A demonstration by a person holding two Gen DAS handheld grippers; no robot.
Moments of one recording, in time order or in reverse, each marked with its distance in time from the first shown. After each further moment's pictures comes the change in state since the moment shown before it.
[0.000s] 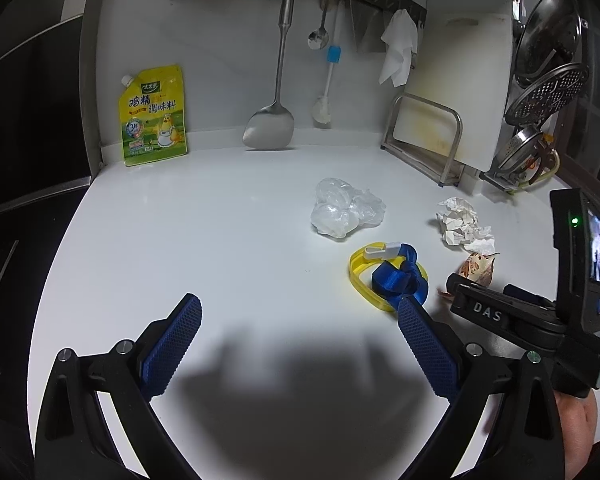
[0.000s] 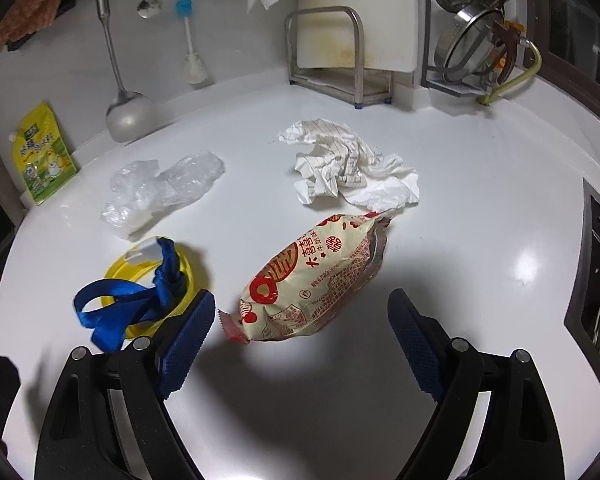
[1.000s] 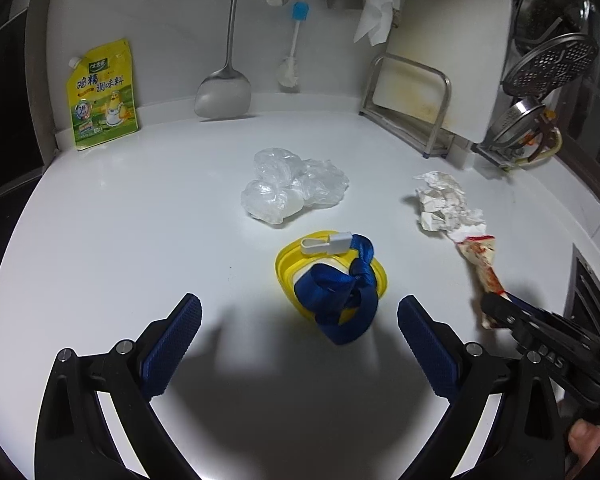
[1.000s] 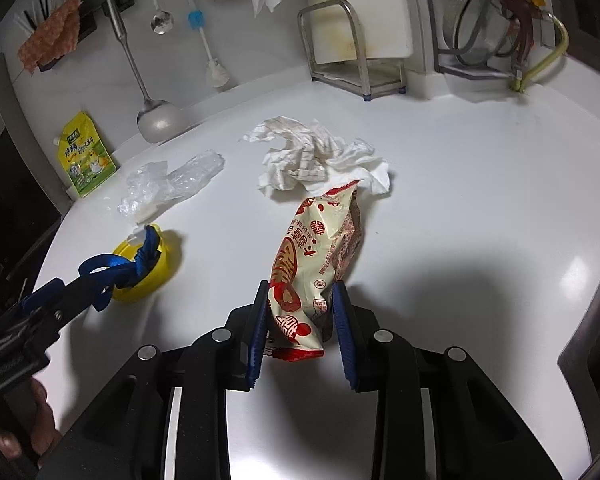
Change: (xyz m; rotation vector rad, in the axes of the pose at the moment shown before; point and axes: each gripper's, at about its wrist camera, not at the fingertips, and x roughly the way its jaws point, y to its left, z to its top) left arm 0.056 -0.056 0.013 0.012 0.128 -0.017; right arm 0.000 -0.083 -0.004 -0.030 0.017 0.267
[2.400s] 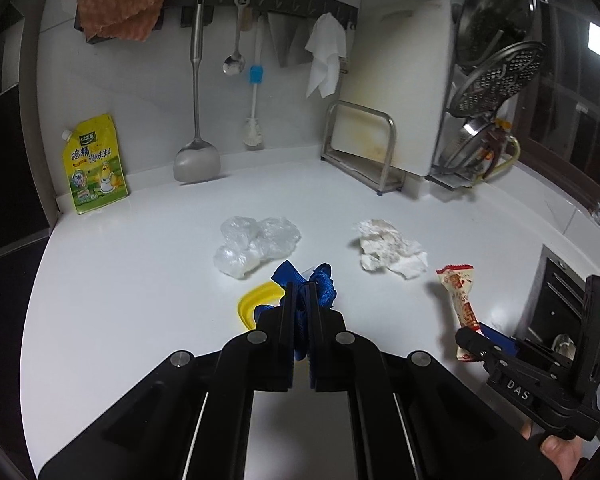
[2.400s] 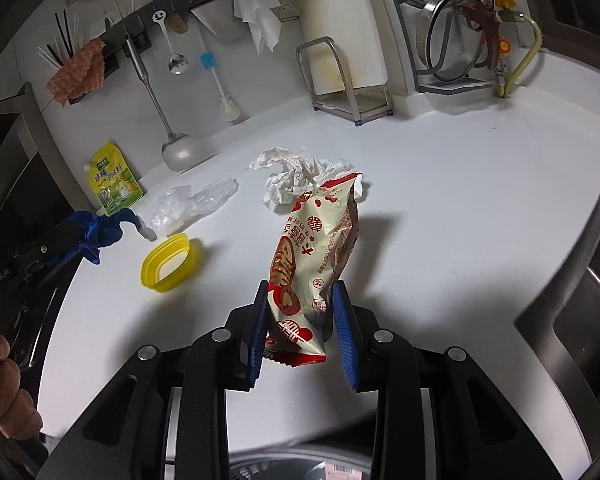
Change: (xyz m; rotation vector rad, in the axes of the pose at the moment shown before) left arm -0.077 -0.042 0.010 0.104 -0.135 -0.057; right arm -0.061 -0.018 -0.029 0.024 -0.108 0.074
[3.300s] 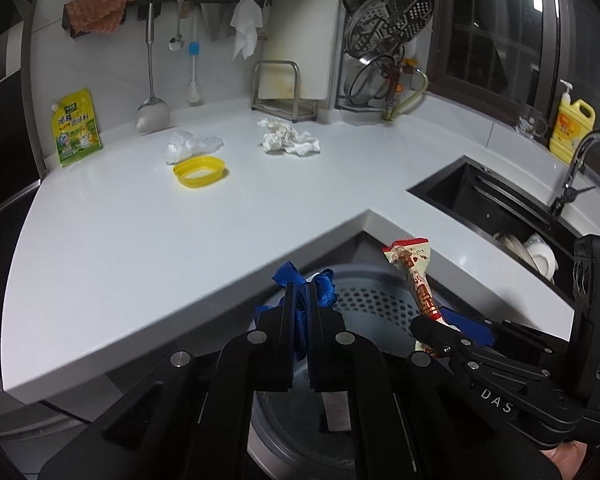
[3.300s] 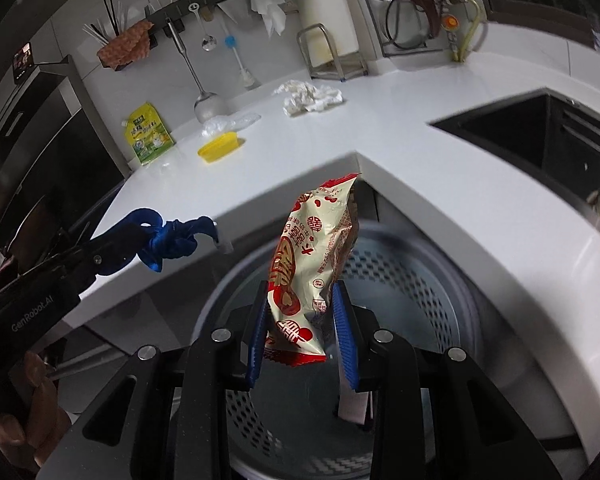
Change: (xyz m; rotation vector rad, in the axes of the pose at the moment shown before) left arm -0.116 -0.072 -0.159 0.117 0.075 -0.127; right arm -0.138 0.009 -0.173 0.035 0.039 -0.005
